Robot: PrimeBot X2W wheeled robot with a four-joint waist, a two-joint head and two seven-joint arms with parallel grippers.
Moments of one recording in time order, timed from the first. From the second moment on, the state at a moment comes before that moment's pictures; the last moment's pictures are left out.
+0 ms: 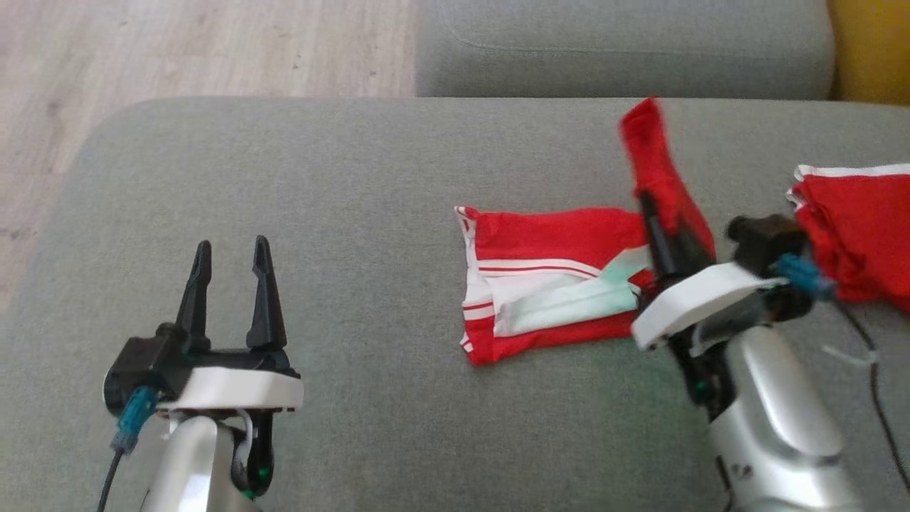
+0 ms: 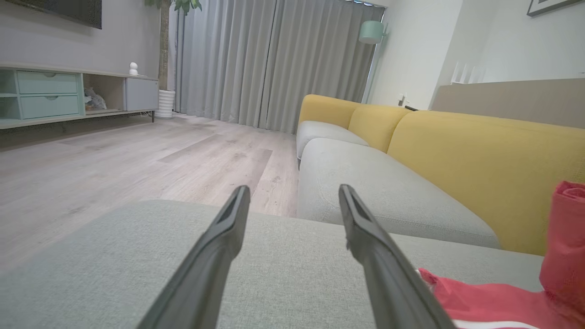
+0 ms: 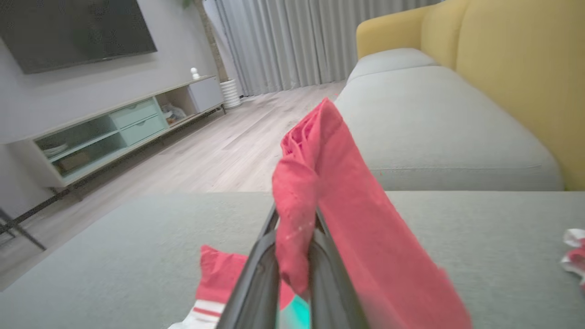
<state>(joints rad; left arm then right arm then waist) -0.21 0.04 -0.06 0.32 -0.26 -0.09 -0.26 -0.37 -0.06 0.16 0.44 0.28 0.13 -0.04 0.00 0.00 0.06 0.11</state>
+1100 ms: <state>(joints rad) -0.21 0.04 -0.10 0.34 -0.27 -0.09 -0.26 -0.44 -0.07 0.63 0.71 0.42 0.13 -0.14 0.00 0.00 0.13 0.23</state>
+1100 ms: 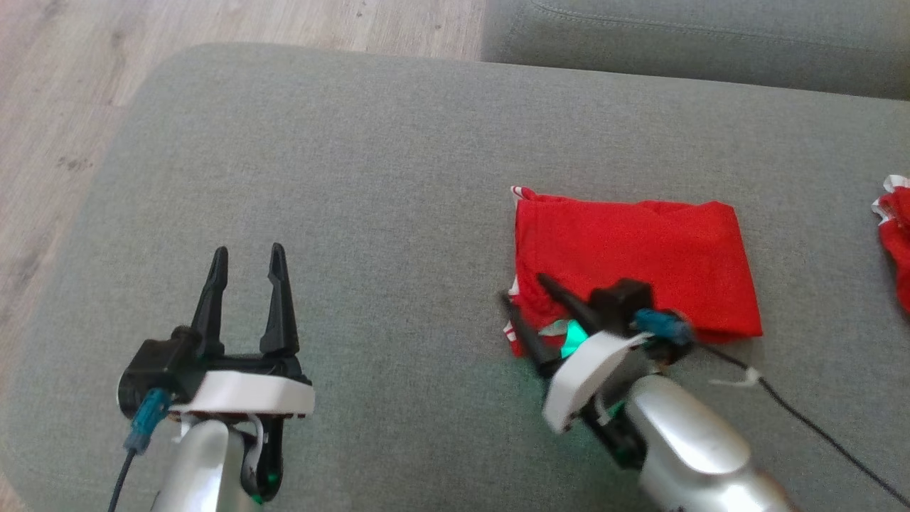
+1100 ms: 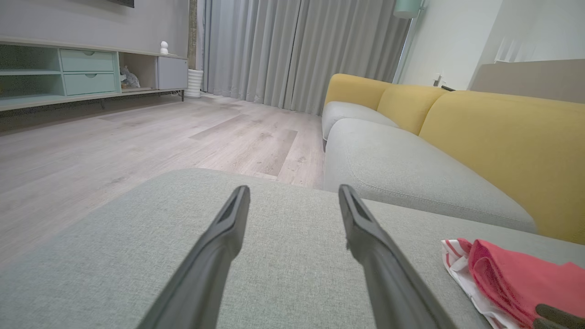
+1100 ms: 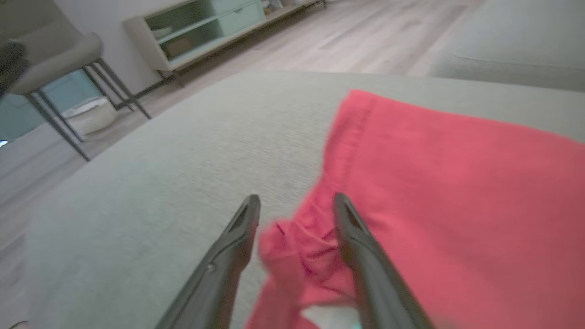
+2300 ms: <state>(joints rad) -0.07 0.04 -0.10 0.23 -0.28 -0.03 -0.26 -0.07 -0.05 0.00 0.26 0.09 0.13 -0.25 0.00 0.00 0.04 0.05</state>
